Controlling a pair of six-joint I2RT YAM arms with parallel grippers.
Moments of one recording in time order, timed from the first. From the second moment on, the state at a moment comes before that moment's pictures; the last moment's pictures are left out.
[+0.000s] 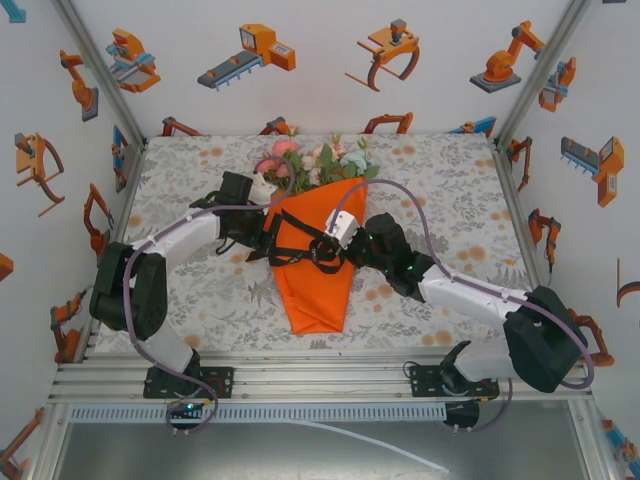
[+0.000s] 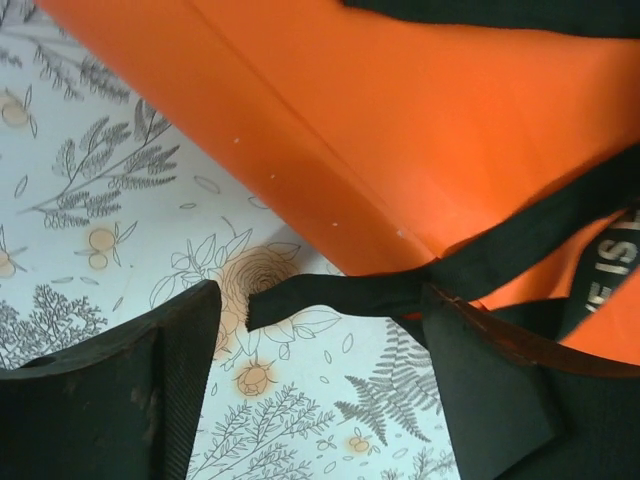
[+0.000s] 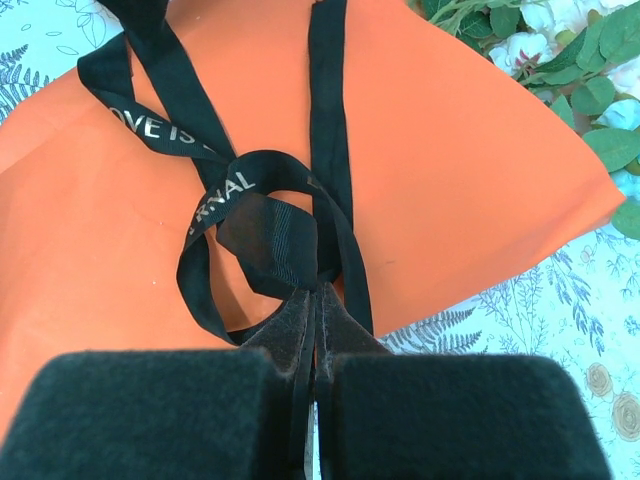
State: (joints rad) left arm -0.40 1.65 1.10 -0.48 0.20 0.12; right arm 0.74 1.32 0.70 0.18 -0.12 -0.40
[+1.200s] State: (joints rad) left arm -0.34 1.53 1.15 -0.53 0.29 0.07; right arm 0.74 1.32 0.72 0.12 -0.06 -0.46
